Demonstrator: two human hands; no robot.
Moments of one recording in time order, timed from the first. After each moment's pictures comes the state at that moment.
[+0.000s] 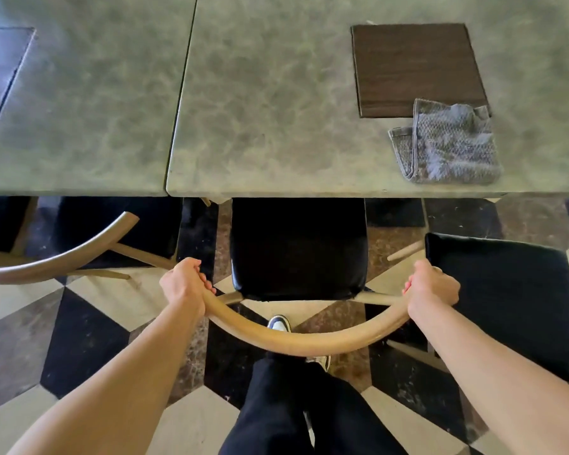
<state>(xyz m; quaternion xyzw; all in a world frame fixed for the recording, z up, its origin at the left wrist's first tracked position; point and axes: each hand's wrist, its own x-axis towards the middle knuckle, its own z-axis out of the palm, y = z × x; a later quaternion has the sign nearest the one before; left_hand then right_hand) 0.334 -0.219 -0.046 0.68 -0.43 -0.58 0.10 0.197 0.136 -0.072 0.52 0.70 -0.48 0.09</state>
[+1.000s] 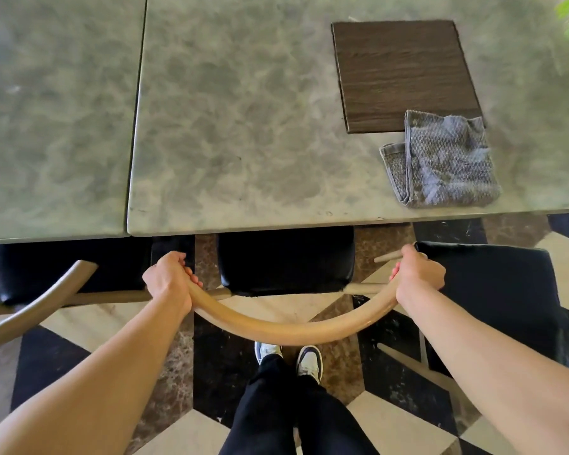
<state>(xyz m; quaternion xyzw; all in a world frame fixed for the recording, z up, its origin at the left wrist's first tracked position) 0.228 -0.267 -0.102 0.69 -0.45 -0.56 0.11 0.107 0.100 -0.094 0.55 0.70 -0.45 0.06</state>
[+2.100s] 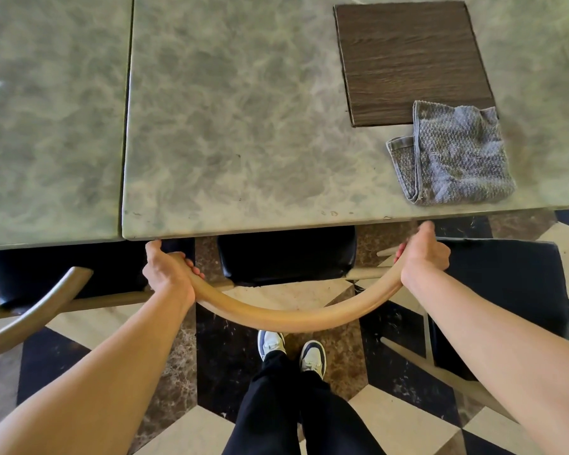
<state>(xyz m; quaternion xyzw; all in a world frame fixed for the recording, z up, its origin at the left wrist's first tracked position) 0.204 -0.267 -0.095 0.68 -0.39 -0.61 0.13 0.075 0.085 -0.092 0.54 0.66 -0.51 0.04</state>
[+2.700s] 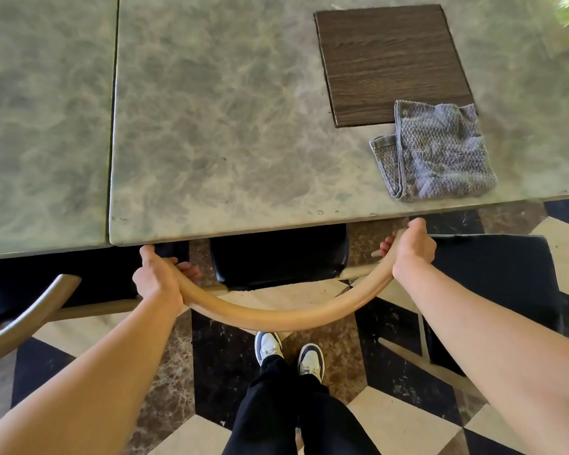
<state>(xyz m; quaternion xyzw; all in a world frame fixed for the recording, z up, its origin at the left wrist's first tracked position) 0.206 -0.258 -0.093 0.68 -0.43 -0.59 0.11 0.070 0.098 -0.096 0.53 0.62 -0.57 0.07</state>
